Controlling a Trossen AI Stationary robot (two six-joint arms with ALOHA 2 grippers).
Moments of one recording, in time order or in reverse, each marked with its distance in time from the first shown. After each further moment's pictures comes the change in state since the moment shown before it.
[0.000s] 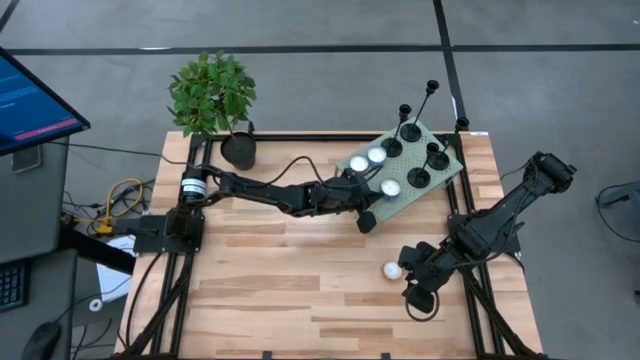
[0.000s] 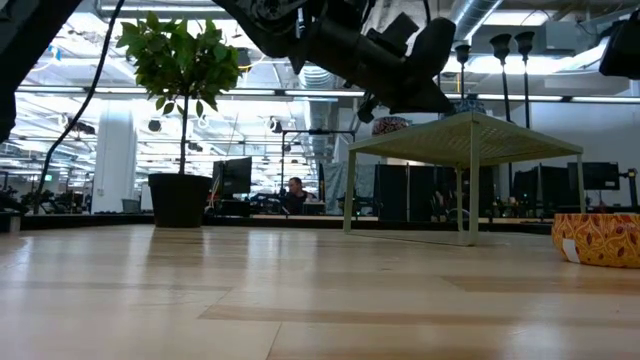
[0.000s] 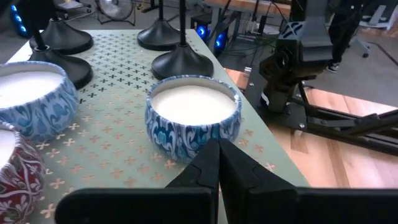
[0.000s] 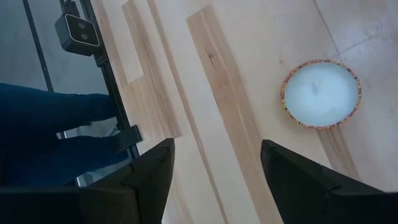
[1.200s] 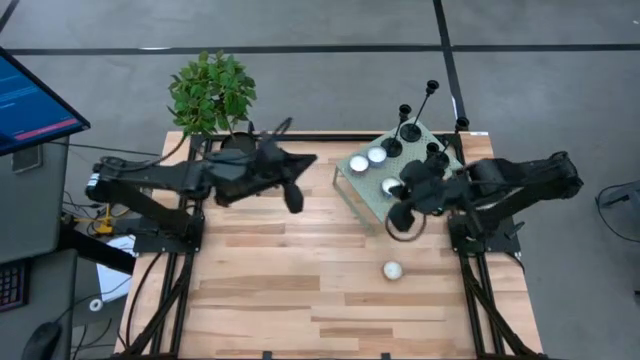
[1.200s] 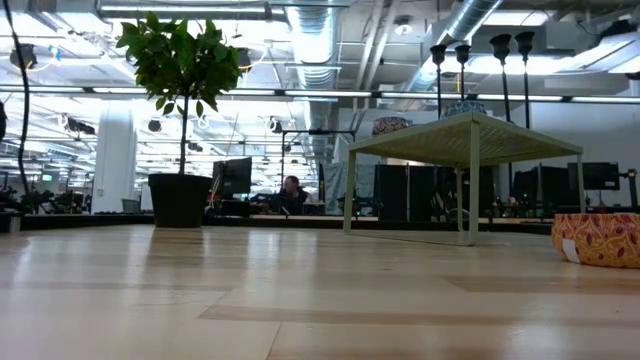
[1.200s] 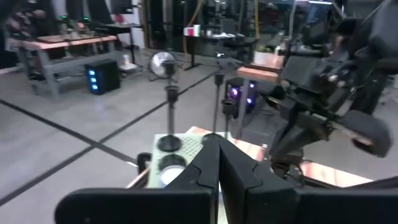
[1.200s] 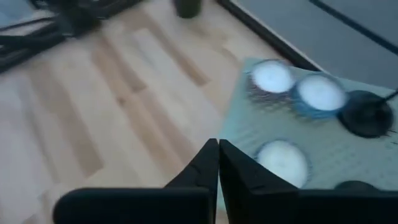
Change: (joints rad) left arm -0.158 -0.724 -0.039 -0.495 -0.349 0.059; right arm -0.404 0.002 0.568 -0.474 0.523 -0.348
